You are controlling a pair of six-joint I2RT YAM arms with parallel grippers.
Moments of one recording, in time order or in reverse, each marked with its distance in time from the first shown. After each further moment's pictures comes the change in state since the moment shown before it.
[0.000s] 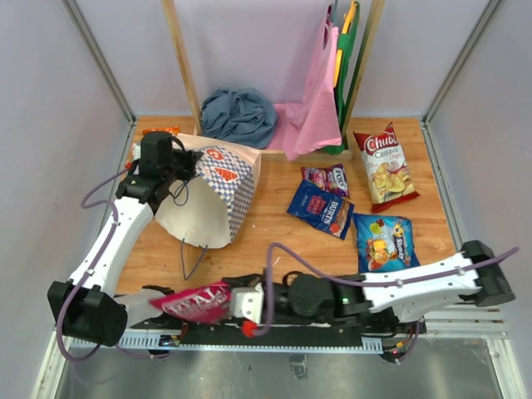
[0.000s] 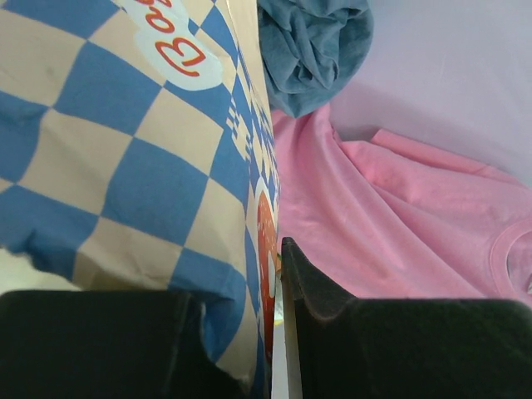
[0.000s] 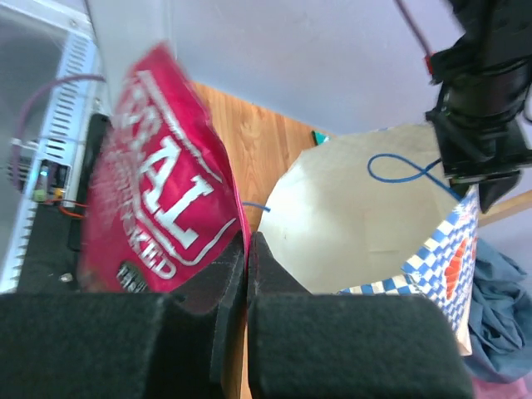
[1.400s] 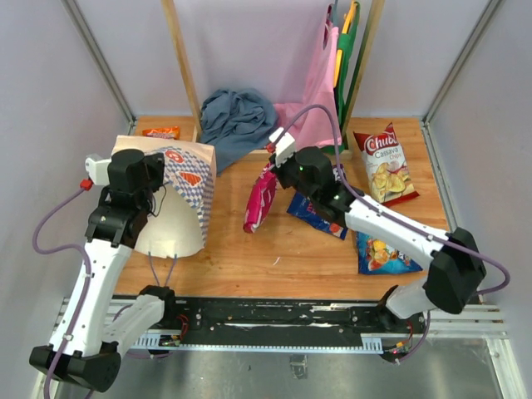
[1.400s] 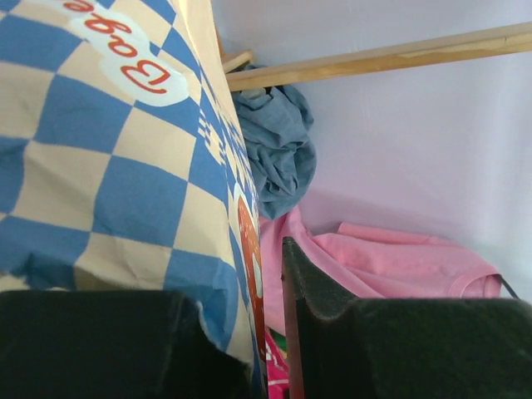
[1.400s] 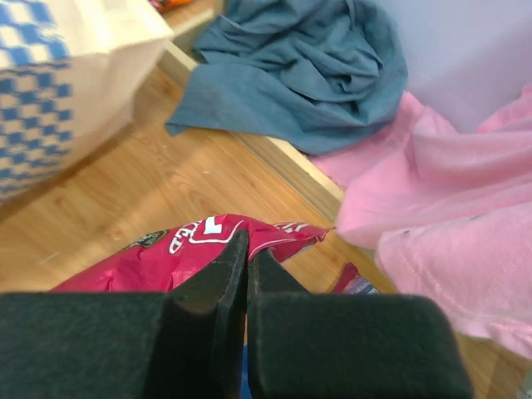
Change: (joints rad) left arm 0.006 -0.301 -0.005 -0.118 -0.360 0.126; right arm -0.846 0.139 0.216 -0.211 -0.155 0.335
